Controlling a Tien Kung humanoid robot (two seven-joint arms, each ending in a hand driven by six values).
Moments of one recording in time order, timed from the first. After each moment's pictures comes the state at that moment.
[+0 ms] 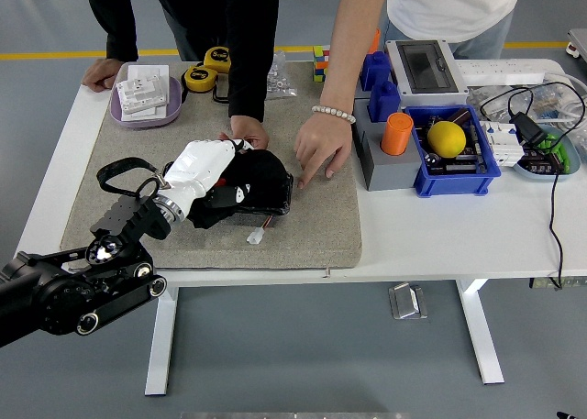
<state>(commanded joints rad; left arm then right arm) -0.71 0.32 -0.36 -1.11 1.72 0.49 0.20 0.20 -0.35 0.34 0.20 -0.17 0.08 -0.17</state>
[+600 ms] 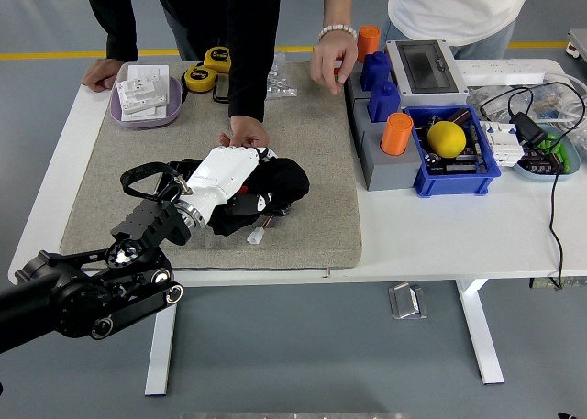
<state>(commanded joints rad) -0.74 0.28 -0.31 -1.13 1.72 0.49 0.21 0.20 -0.35 0.33 0.20 -0.16 0.08 -0.17</state>
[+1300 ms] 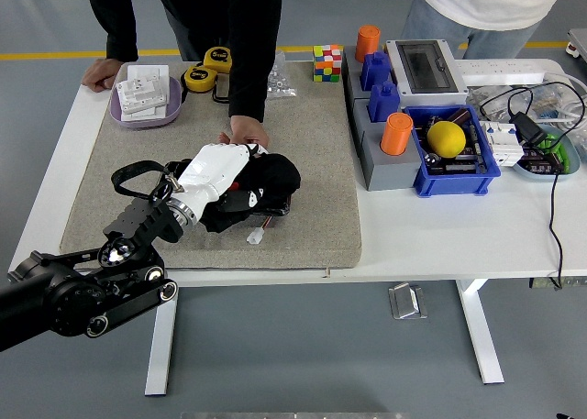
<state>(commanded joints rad) -0.72 0.30 -0.35 -1.11 1.72 0.49 0.20 0.20 -0.34 0.33 0.20 -0.16 0.08 -0.17</state>
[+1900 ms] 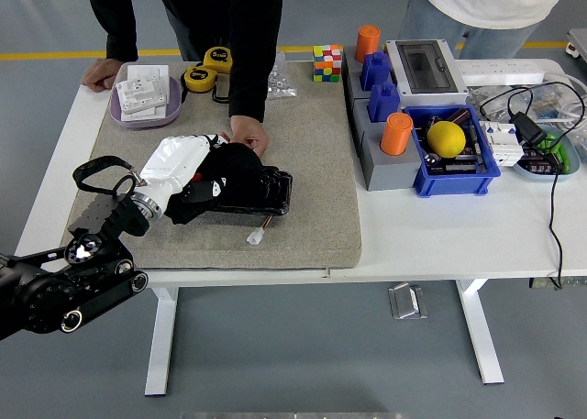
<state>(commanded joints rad) -0.68 0.37 -0.42 -1.08 1.74 0.49 0.19 0.19 -0.33 0.34 0.20 -0.16 0.08 -0.17</state>
